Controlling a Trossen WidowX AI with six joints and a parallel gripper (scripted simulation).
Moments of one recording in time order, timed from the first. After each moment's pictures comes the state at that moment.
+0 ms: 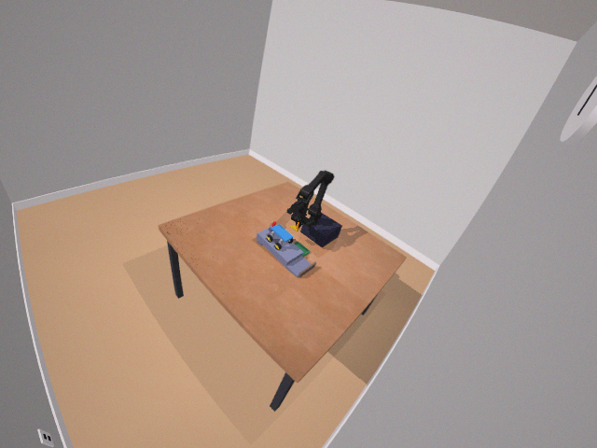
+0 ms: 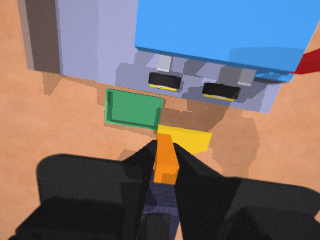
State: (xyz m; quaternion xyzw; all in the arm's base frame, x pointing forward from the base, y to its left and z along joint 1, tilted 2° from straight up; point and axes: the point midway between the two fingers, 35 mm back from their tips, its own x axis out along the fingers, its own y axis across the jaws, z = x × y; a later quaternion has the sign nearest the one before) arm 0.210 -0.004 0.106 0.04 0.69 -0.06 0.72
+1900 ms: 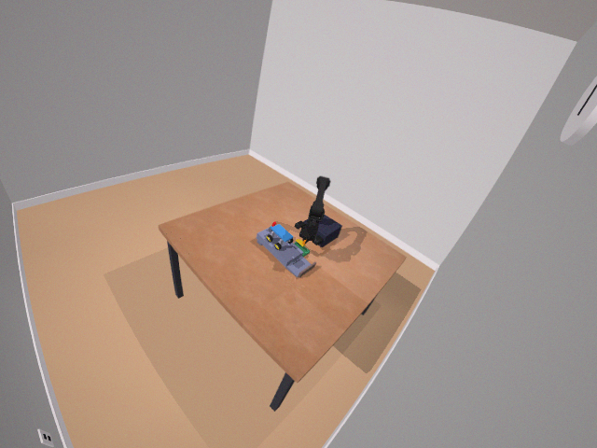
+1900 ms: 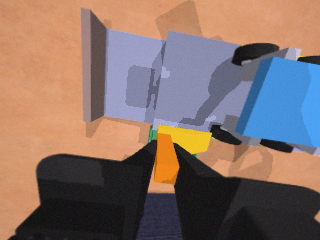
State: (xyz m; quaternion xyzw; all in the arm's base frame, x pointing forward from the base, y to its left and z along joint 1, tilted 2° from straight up) arm 0.286 0.106 0.090 0.01 0.68 -0.09 0.72
